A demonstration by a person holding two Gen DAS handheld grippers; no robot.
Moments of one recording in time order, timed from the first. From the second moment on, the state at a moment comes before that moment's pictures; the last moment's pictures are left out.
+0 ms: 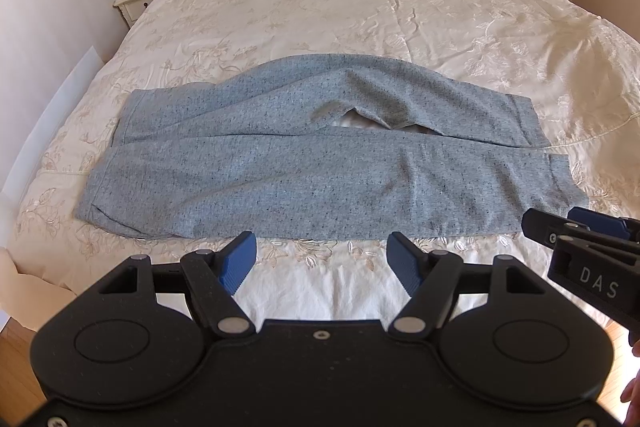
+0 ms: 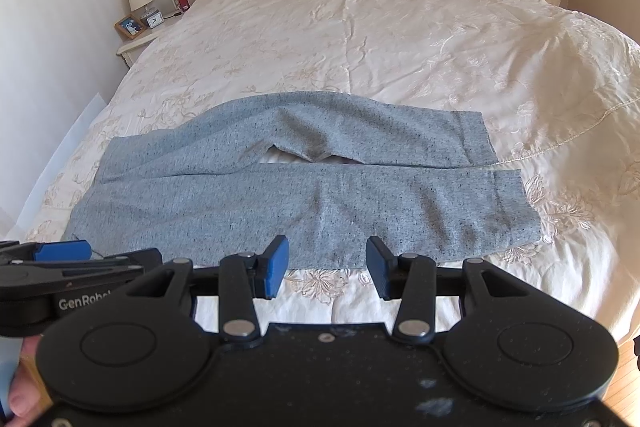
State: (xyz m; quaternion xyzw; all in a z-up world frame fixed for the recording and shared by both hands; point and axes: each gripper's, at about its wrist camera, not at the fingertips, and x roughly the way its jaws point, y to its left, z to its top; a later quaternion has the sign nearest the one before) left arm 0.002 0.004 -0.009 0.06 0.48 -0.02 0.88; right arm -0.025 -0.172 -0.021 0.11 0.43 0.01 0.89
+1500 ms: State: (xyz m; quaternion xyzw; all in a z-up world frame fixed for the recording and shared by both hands) left arm 0.033 0.022 -0.053 0.06 0.54 0.03 0.84; right arm 0.022 -0.168 -0.071 0.05 0.56 -0.01 0.83
